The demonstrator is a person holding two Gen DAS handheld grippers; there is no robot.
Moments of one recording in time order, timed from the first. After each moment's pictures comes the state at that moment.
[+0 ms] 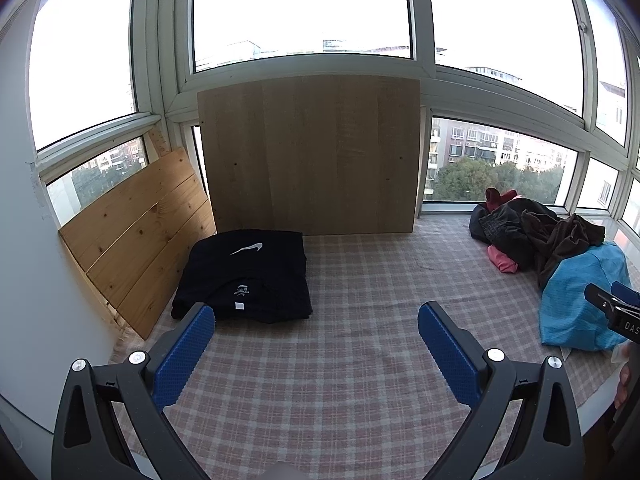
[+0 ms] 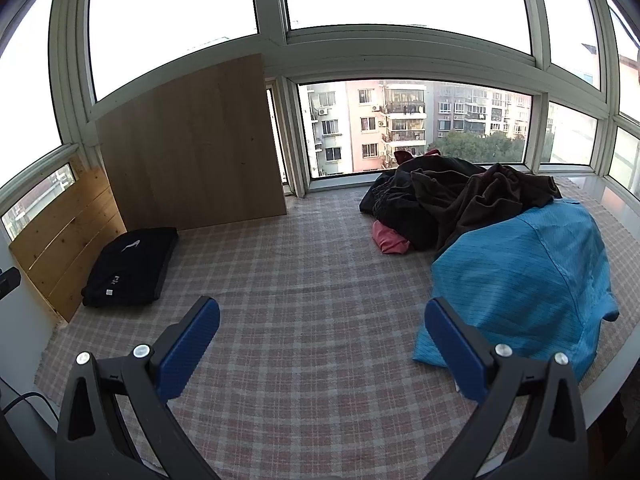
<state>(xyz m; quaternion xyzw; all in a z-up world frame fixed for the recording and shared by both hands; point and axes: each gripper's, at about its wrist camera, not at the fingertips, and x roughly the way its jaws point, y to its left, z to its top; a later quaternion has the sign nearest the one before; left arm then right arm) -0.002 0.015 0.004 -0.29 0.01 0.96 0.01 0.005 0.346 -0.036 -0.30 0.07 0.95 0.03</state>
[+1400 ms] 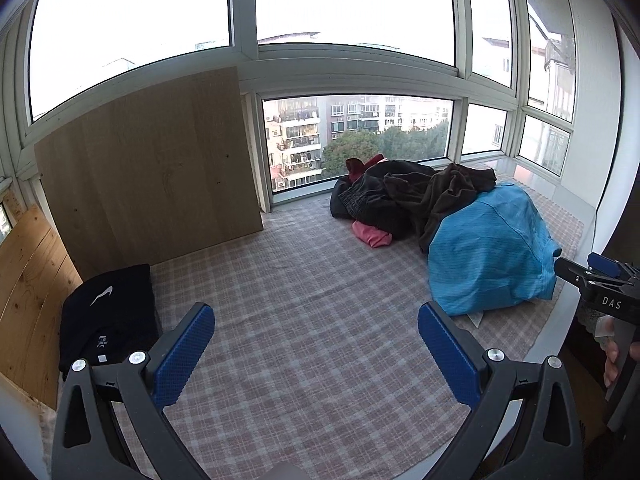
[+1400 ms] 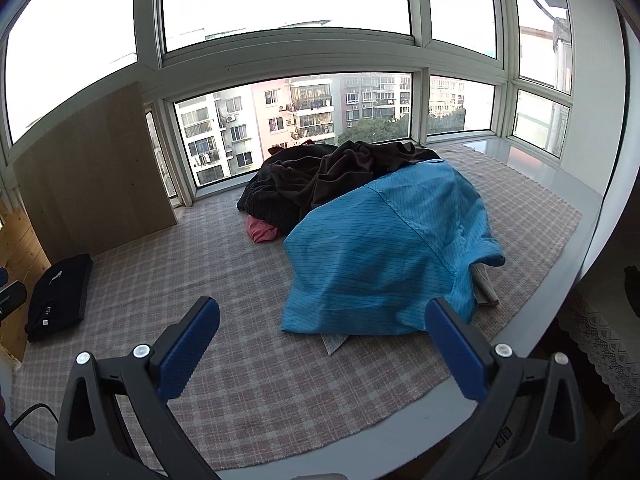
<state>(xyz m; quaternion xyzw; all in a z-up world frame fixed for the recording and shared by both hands) -0.022 0.169 -0.005 -0.30 0.09 0.92 0.24 0.084 0.444 -0.033 -0.30 0.10 0.92 0.21</state>
